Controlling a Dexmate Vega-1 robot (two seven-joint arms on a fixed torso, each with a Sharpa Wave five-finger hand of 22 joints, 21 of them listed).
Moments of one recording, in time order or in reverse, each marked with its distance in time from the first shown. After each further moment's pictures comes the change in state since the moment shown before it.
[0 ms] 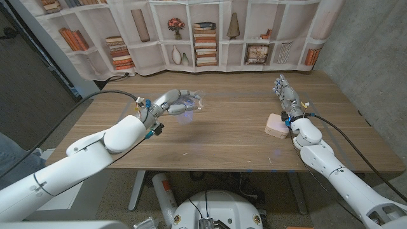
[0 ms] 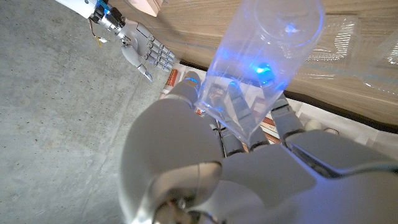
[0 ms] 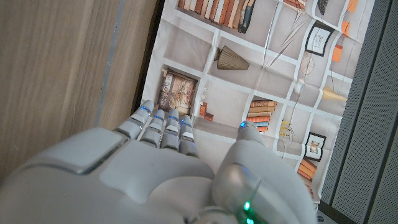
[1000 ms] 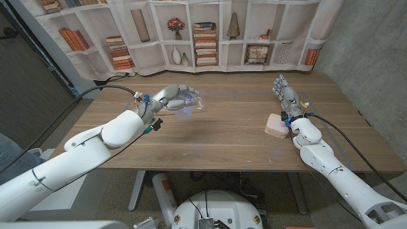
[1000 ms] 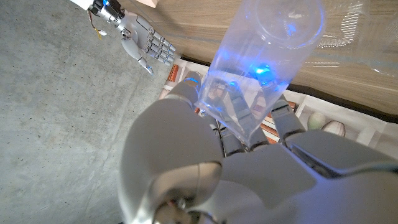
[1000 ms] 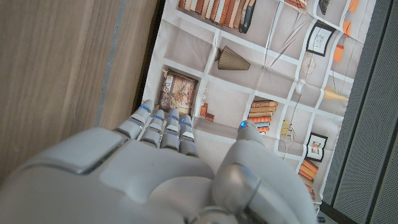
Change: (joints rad) left arm -0.029 -0.008 -0.017 0.023 -0.014 -0.017 -0.029; left_hand 0.000 0.000 0.015 -0.001 0.000 0.000 0.000 0.000 0.000 0.006 -0.006 -0.008 0.004 0.003 -0.003 -0.006 0.005 -0.014 -0.003 0.010 0.000; right arm 0.009 0.003 -0.004 0.012 0.002 0.000 0.004; right_hand 0.000 0.000 0.004 -0.004 0.000 0.004 -0.004 0.000 0.000 0.011 0.000 0.000 0.000 0.000 0.000 0.000 0.000 0.011 0.000 -0.008 0.000
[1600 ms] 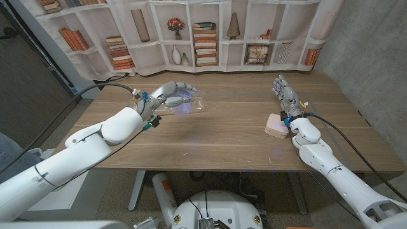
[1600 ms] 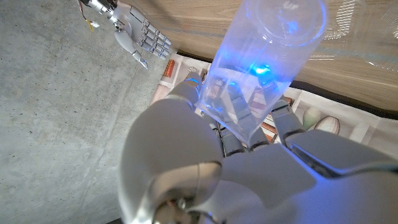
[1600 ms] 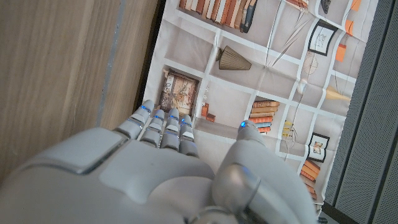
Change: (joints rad) left arm -0.037 -0.017 0.012 0.039 -0.002 -0.005 0.000; left_hand -0.004 0.004 0.007 -0.001 0.000 0.010 0.002 0.000 0.000 0.000 0.000 0.000 0.005 0.004 -0.004 0.000 0.005 -0.009 -0.001 0.011 0.000; right arm 0.011 0.007 -0.005 0.015 0.000 -0.001 0.001; right_hand 0.000 0.000 -0.003 -0.003 0.000 0.000 0.000 0.000 0.000 0.000 0.000 0.000 0.000 0.000 0.000 -0.004 0.000 0.000 0.000 -0.004 0.000
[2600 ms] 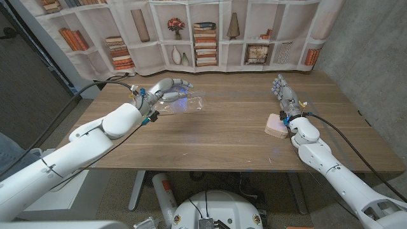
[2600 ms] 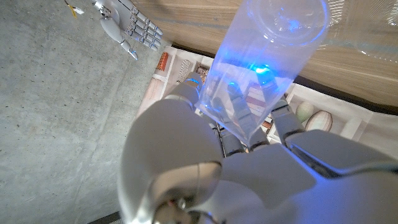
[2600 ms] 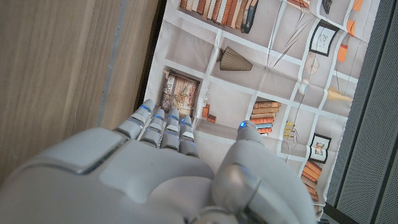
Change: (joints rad) left arm -0.077 -0.022 0.034 0.106 -0.017 -0.064 -0.016; left_hand 0.000 0.000 0.005 0.000 -0.001 0.016 -0.016 0.008 -0.010 0.018 -0.007 -0.008 0.009 0.005 0.005 -0.007 0.005 -0.022 -0.003 0.008 -0.005; right arm 0.008 0.006 -0.004 0.009 -0.002 -0.001 0.001; right_hand -0.013 0.013 0.000 0.000 0.000 0.000 0.000 0.000 0.000 0.000 0.000 0.000 0.000 0.013 -0.002 0.000 0.000 0.011 -0.004 -0.004 0.000
